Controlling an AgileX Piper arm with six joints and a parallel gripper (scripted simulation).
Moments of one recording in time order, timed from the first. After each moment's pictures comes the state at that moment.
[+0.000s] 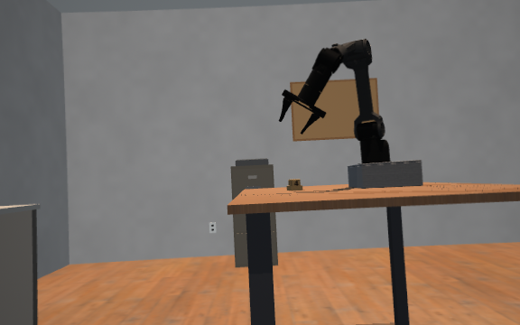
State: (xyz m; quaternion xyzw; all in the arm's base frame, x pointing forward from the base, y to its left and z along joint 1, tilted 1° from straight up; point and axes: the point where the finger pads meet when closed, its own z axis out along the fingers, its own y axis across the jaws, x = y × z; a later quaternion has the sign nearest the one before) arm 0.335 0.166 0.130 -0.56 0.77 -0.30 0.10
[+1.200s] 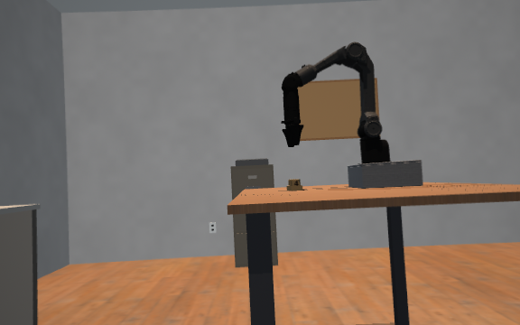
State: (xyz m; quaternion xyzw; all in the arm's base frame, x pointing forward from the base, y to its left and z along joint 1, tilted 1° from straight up) arm 0.279 -0.037 0.089 0.01 1.00 0.00 0.01
